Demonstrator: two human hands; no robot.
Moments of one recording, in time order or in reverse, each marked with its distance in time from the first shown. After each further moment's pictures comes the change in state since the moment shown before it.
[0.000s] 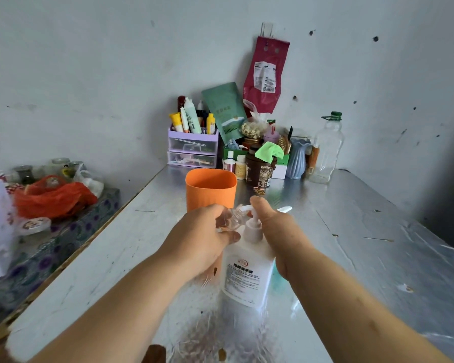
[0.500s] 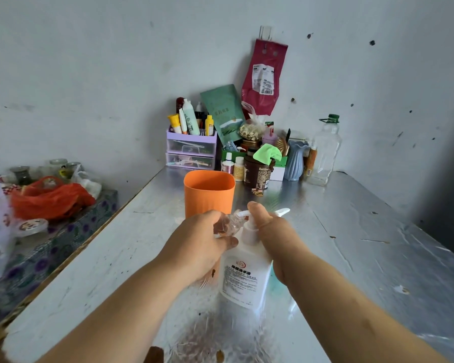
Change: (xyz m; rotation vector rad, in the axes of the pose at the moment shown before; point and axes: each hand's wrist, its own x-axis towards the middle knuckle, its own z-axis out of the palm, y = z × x) left_hand -0.003 -0.004 0.006 -0.036 -0.021 -0.017; right_hand 0.003 0.009 0.000 -0.001 -0.010 -0.023
